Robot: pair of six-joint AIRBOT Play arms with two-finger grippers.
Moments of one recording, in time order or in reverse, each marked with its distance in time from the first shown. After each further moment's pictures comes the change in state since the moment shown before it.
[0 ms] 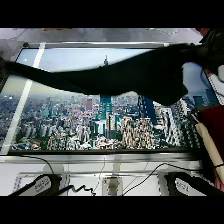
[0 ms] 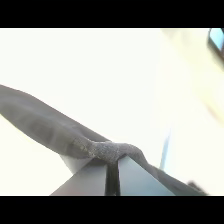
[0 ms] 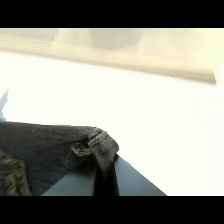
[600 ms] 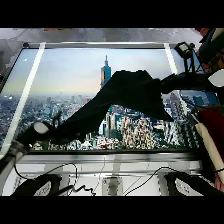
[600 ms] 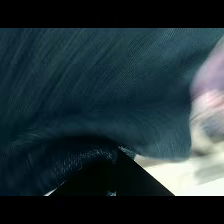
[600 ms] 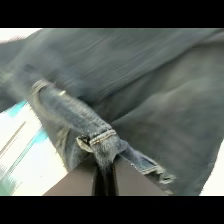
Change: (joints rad) left arm -0.541 0.185 -0.993 -0.090 -0.102 0.079; right arm 0.074 0.036 -0.172 0.327 0.435 -0.383
